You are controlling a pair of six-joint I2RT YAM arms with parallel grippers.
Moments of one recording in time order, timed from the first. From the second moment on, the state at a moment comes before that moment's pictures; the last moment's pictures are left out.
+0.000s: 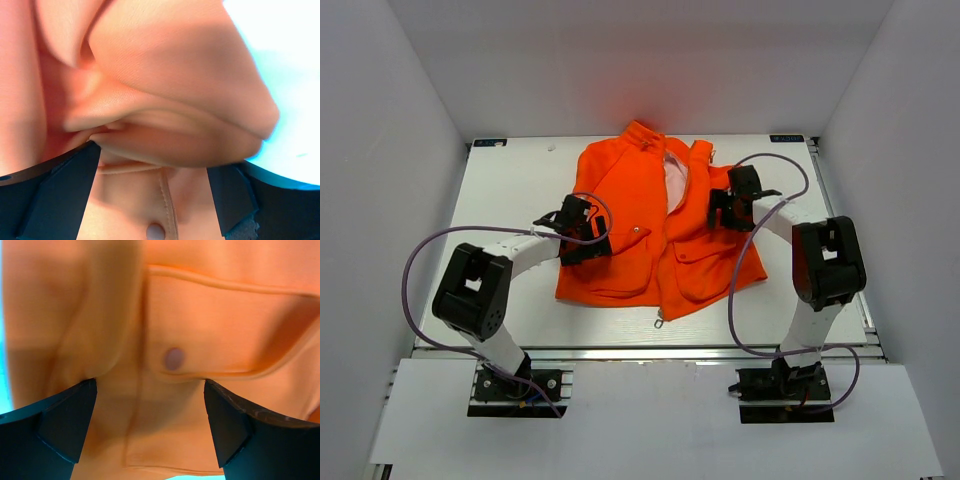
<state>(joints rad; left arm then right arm) -0.41 1.65 0.95 -0.32 -0.01 -0.57 0.27 1.84 1.19 -0.34 0.05 0.28</state>
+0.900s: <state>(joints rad) -0.40 1.23 0.82 -0.35 0.10 -0.62 0.94 1.42 0.83 -0.47 0.07 0.46</state>
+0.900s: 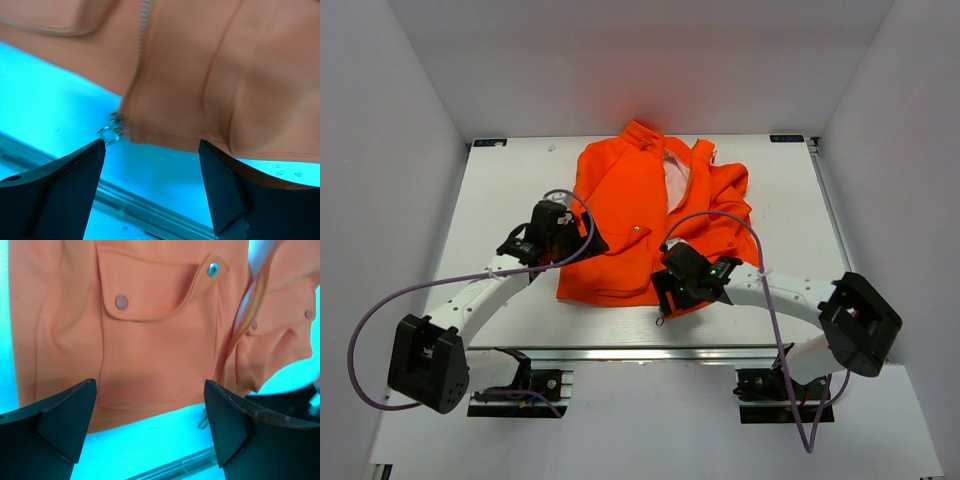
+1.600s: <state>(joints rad) -0.40 1.18 0.77 -0.38 0.14 -0.60 0.95 1.56 0.83 -0.41 0.18 0.57</state>
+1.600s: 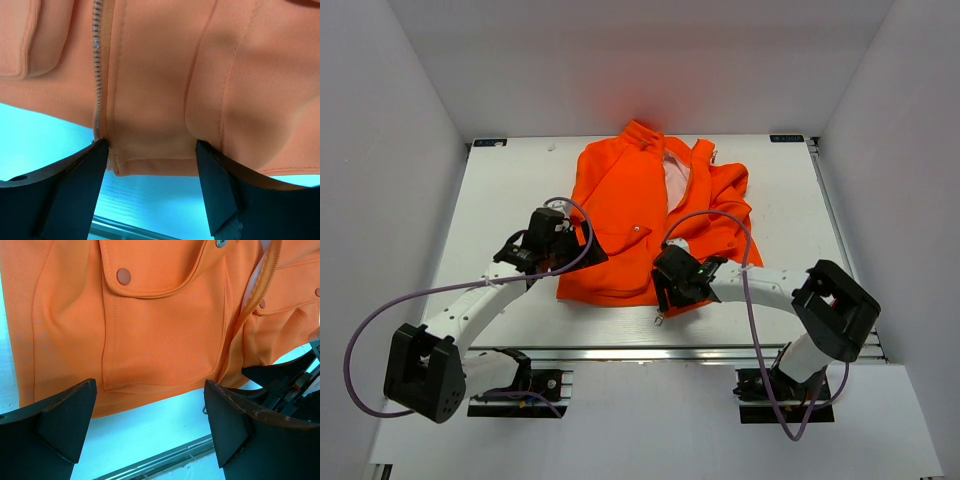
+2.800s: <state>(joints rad) -0.61 1.21 0.75 -0.13 0.58 -0.49 0.86 1.11 0.69 -0.15 -0.05 0.41</state>
